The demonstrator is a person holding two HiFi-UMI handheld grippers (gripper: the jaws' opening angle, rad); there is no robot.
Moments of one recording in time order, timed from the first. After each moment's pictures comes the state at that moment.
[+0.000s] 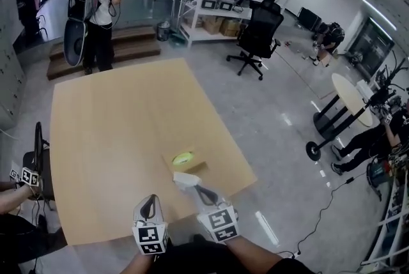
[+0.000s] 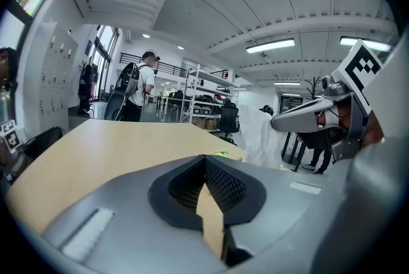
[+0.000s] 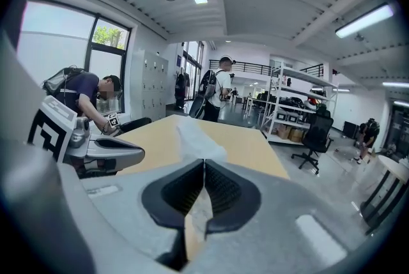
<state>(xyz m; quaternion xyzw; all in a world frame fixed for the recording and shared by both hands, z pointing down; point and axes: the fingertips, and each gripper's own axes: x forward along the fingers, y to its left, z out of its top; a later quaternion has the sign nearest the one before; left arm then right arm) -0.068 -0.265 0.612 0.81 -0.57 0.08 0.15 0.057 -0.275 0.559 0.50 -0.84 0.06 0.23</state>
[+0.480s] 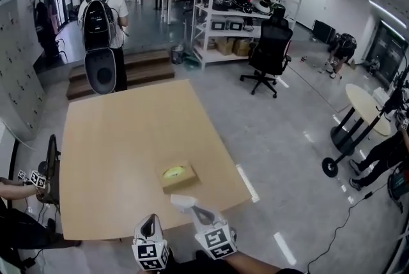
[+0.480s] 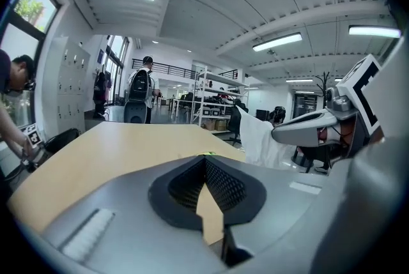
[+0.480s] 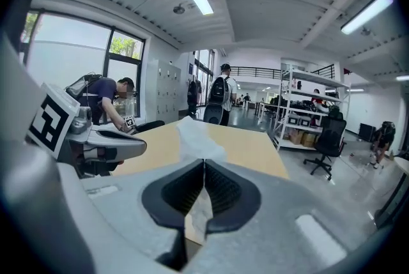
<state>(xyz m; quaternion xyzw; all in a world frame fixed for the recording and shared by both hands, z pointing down) -0.019 -0.215 0.587 0.77 -0.62 0.08 0.15 0.103 -0.235 0.562 0.44 -0.87 0.05 0.21</state>
